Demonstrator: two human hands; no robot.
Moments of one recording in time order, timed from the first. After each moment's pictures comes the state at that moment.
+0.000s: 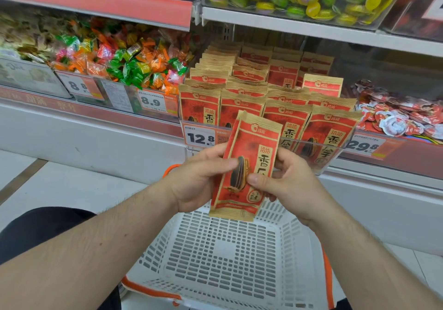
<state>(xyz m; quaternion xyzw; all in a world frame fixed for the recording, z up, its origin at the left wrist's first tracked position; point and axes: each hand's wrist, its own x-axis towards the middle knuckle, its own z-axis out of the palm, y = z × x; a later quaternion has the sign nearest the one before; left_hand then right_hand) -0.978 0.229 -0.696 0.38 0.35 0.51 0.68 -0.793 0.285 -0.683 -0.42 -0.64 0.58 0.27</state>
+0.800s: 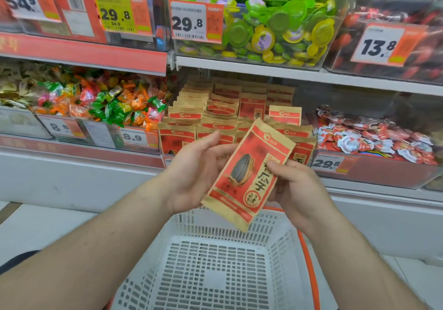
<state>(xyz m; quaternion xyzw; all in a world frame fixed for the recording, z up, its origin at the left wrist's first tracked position) -0.959 0.258 -0.628 0.31 0.40 0.47 0.73 -0.771 0.296 -0.645 -0.43 -0.48 0.64 0.41</state>
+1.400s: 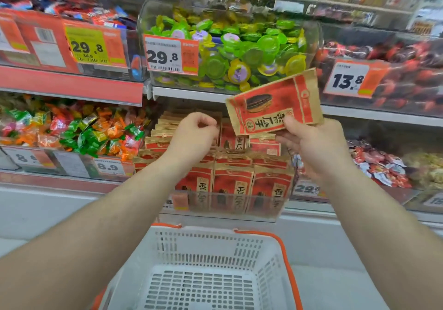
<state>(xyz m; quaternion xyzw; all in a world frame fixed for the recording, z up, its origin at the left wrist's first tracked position) -0.951 0.353 -0.574 0.48 0.63 0.52 0.31 -0.751 0.385 -0.551 -0.44 -0.54 0.46 0.55</state>
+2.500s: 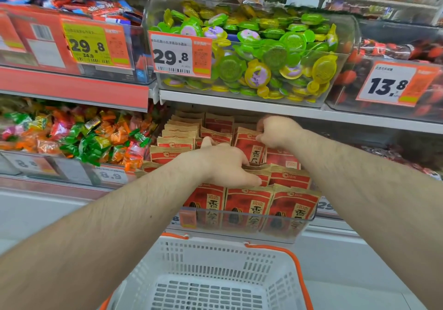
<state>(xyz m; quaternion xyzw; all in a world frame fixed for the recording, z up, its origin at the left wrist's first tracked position) -0.958 0.407 -0.592 0.77 0.62 -0.04 0.15 -0.823 0.510 -0.569 -0.54 -0.84 0.00 -0.01</state>
